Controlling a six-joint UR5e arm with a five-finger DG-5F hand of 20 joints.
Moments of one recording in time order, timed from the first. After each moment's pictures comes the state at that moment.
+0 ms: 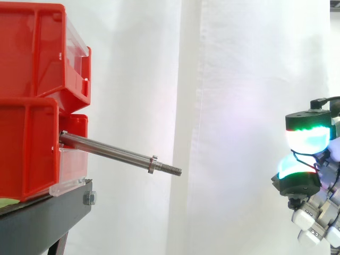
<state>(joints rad) -0.01 -2.16 -1.14 -3.58 -1.52 0.18</state>
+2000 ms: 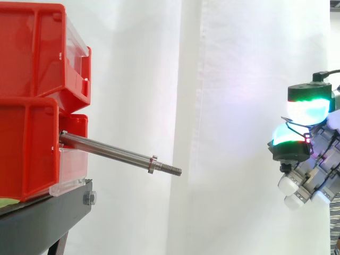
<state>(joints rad) 0.01 -2.11 -1.11 -3.60 -1.41 0.07</state>
